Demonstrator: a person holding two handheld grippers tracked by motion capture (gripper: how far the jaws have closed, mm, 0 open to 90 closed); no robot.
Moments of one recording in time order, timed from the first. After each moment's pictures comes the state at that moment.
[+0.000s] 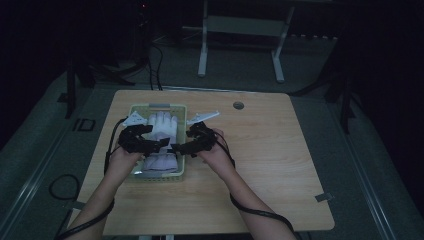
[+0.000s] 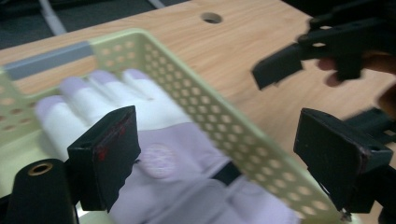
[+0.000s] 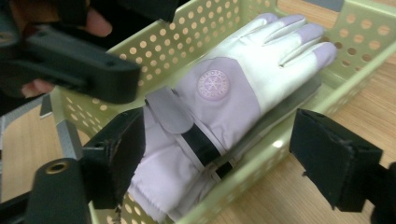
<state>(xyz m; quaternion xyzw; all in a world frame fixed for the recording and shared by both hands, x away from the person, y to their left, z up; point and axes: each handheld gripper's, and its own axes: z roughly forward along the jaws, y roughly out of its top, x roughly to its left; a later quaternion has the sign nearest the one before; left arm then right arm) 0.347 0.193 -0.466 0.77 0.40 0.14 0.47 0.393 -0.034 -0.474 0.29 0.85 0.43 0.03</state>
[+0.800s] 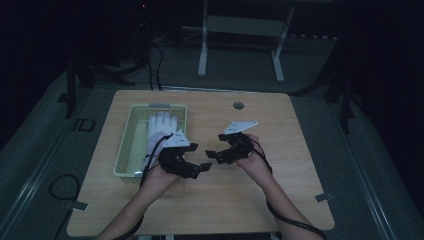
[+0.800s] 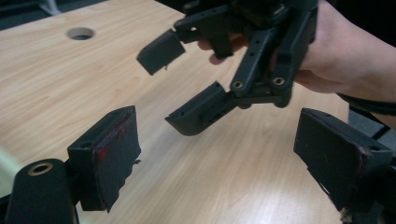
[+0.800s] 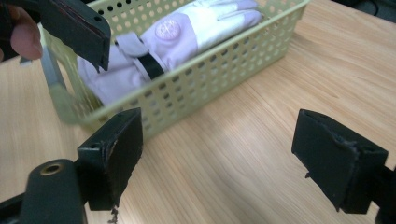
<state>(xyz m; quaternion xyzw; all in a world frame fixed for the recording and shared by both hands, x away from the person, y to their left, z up) 0.307 0.085 -0.463 0.81 0.28 0.06 0.52 0.378 -0.134 -0.474 0.26 0.86 0.43 0.08</state>
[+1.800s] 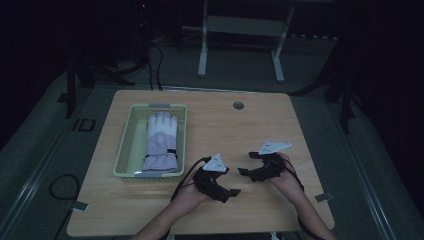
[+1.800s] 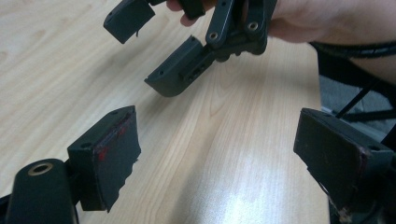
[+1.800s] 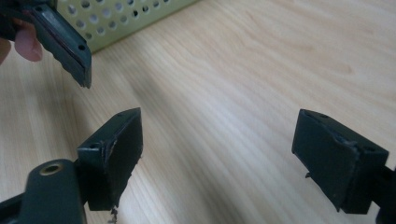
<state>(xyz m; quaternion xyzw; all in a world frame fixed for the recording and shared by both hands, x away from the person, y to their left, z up) 0.295 -0.001 -0.527 0.84 0.21 0.00 0.49 0.355 -0.243 -0.527 0.27 0.86 0.42 0.08</state>
